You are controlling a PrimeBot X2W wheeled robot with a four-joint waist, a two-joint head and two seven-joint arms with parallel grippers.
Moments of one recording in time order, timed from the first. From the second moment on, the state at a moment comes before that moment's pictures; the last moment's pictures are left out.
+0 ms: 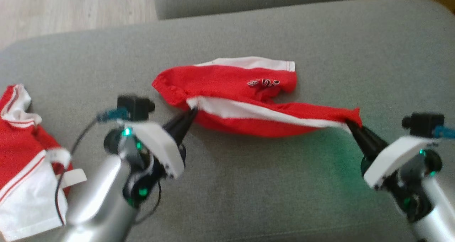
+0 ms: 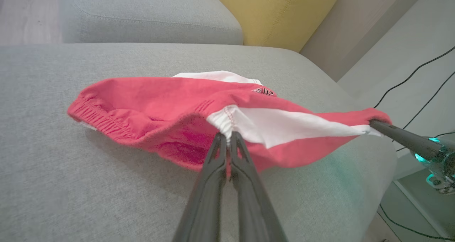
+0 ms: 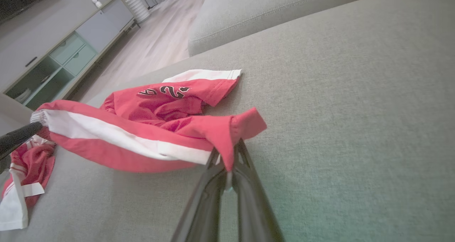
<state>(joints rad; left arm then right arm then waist) -0.38 0.20 -0.50 0.29 -0.67 -0.12 0.19 -0.18 -0.38 0.29 0.22 0.77 0.12 0.25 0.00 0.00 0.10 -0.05</state>
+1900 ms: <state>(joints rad) -0.80 0.46 -0.99 0.37 -1.32 -0.13 0.70 -0.68 -0.73 0.81 0.47 1.27 0.12 0.68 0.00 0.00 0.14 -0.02</state>
